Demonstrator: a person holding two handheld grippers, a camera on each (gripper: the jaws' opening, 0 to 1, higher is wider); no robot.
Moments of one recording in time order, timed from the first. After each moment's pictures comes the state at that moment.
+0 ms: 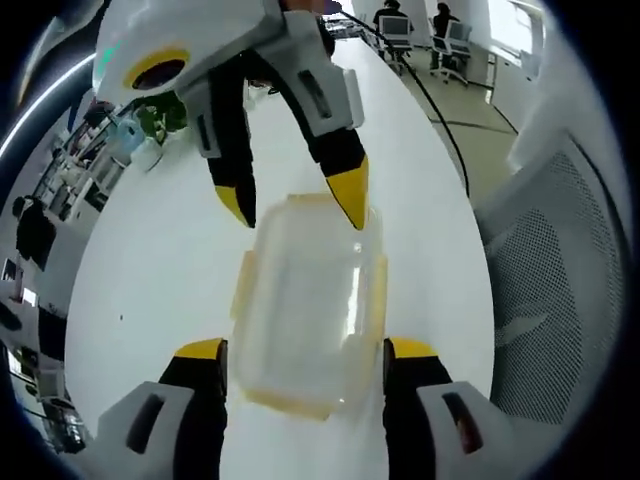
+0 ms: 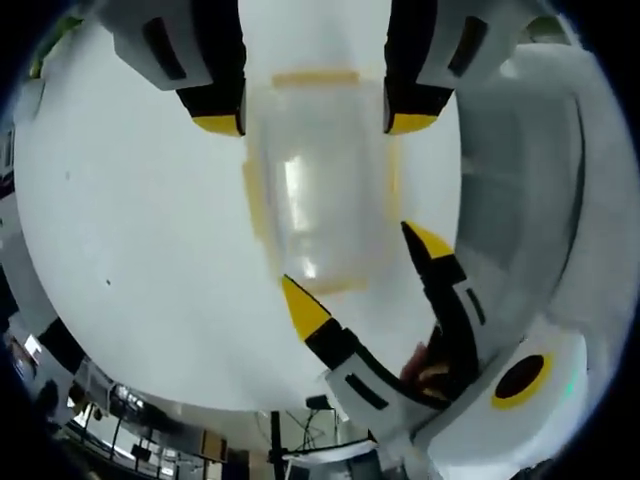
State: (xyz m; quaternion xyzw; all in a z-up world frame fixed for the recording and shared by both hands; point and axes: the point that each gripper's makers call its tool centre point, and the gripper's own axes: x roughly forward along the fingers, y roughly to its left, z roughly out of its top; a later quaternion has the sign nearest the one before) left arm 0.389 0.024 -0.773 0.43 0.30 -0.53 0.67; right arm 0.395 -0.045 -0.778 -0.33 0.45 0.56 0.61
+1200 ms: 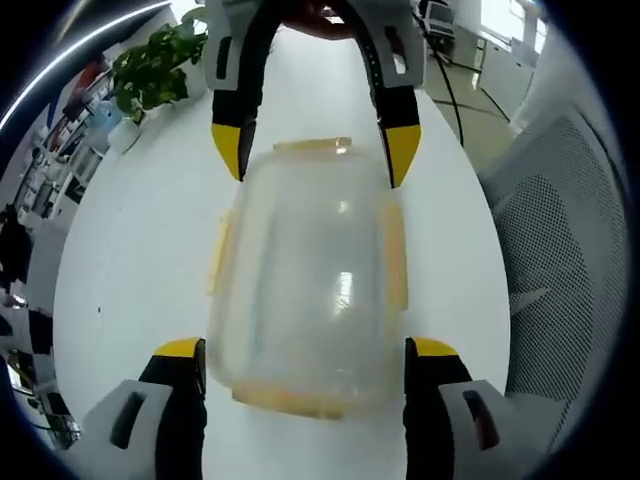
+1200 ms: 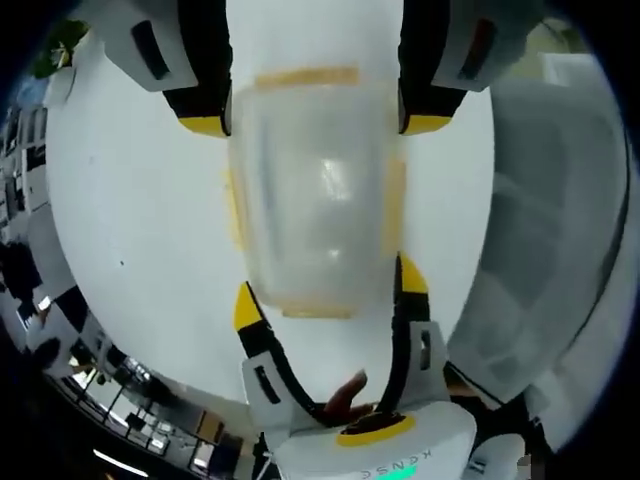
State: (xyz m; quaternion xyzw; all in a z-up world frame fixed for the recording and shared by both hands) left arm 0.397 0.036 -0.814 0.45 0.33 -0.54 0.63; right arm 0.386 -0.046 -0.801 -0.41 0.38 0.54 0.64
